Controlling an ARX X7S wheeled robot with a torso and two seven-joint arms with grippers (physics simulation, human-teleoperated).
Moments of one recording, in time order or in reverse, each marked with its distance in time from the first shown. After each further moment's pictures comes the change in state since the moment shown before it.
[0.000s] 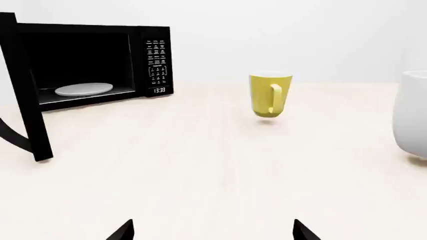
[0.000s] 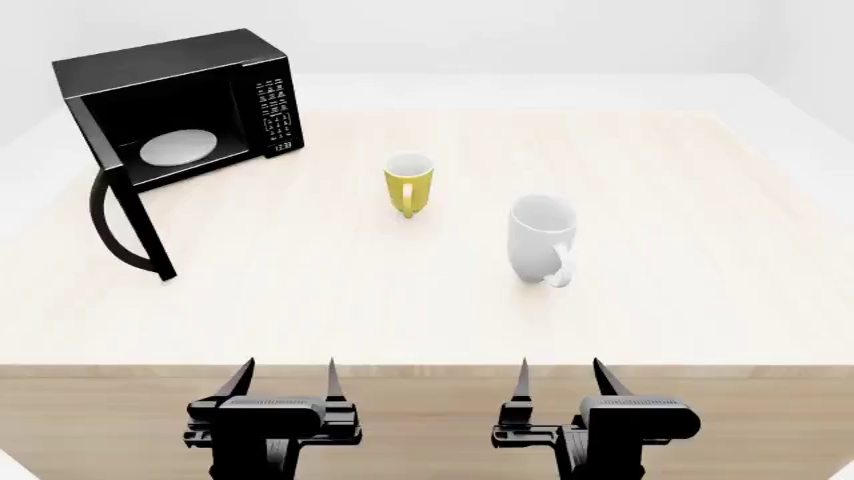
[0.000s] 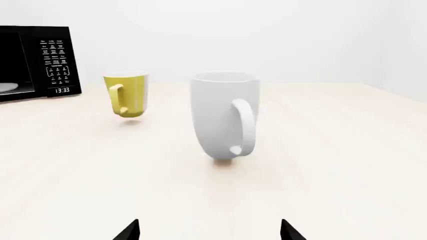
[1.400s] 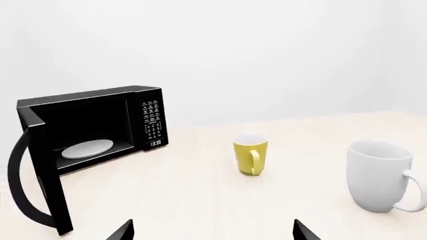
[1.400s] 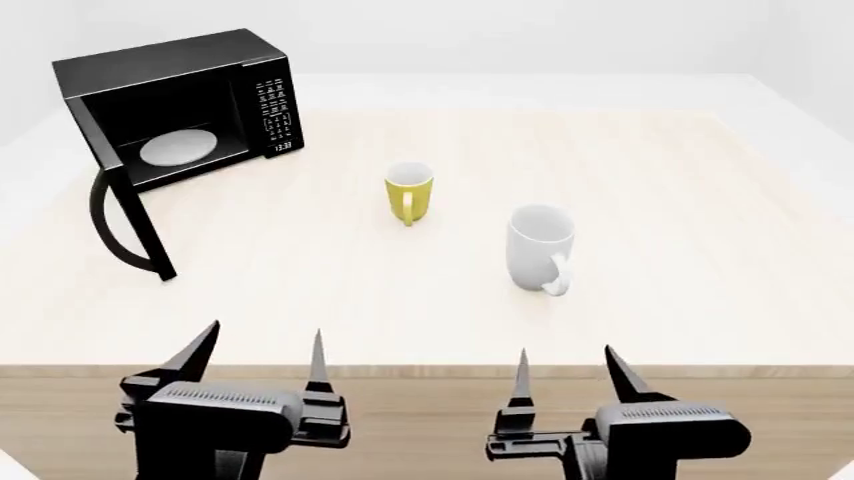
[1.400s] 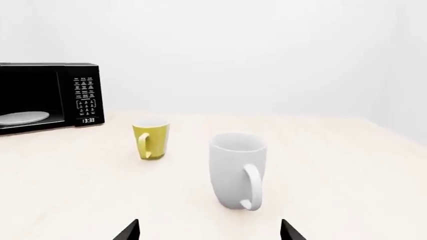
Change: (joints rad) left arm 0.107 -0.176 0.109 0.766 -0.098 -0.549 -0.135; right arm -0.144 0.122 -0.151 -0.530 0.069 0.295 0.161
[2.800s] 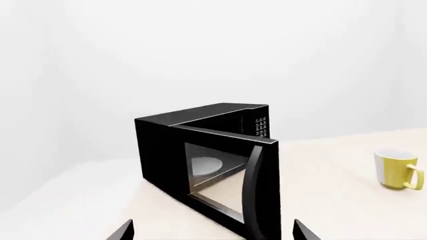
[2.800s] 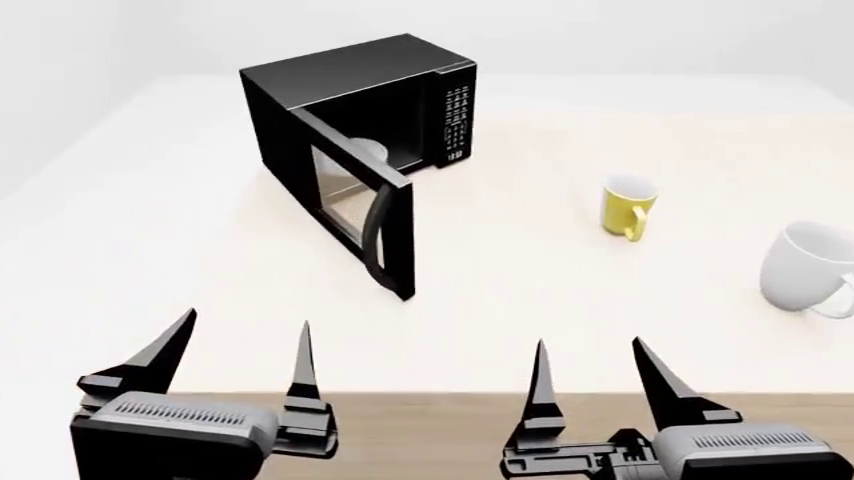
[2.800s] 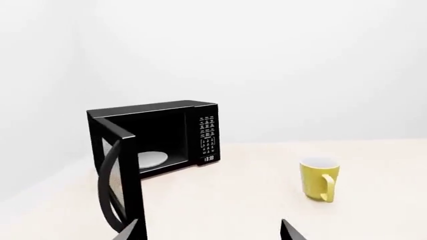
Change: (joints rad) left arm 0.019 -0.074 -0.016 0.190 -0.077 -0.087 -0.050; right arm -0.087 0.071 0.016 -0.313 0.132 0.108 0.058
